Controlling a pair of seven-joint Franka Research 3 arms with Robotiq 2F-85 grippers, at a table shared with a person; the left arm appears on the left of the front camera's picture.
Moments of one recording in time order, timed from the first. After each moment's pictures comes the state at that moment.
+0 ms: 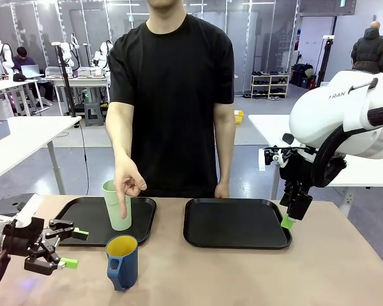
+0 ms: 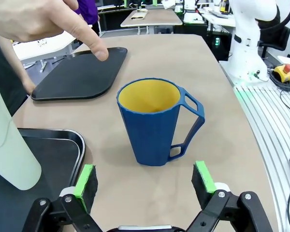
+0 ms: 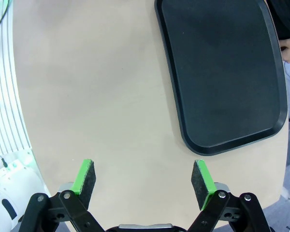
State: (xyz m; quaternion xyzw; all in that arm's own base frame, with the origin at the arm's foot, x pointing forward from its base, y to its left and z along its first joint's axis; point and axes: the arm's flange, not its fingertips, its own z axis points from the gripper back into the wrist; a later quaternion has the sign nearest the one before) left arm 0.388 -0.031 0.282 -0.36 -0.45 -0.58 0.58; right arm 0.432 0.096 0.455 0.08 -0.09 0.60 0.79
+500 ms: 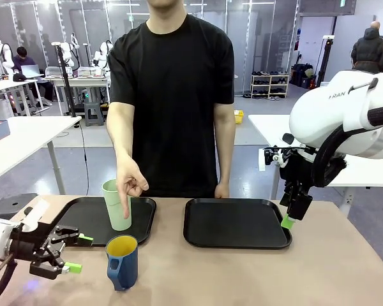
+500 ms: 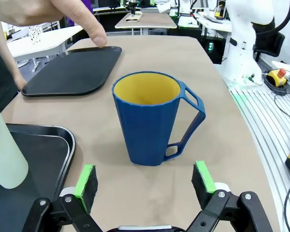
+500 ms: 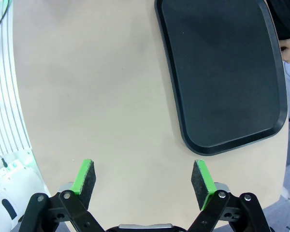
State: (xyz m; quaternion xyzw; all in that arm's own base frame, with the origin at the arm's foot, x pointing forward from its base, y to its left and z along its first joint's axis) left arm 0.395 -0.037 0.260 -0.39 -0.43 -0.57 0.58; right arm 0.432 0.096 0.455 0.08 -0.09 0.60 0.79
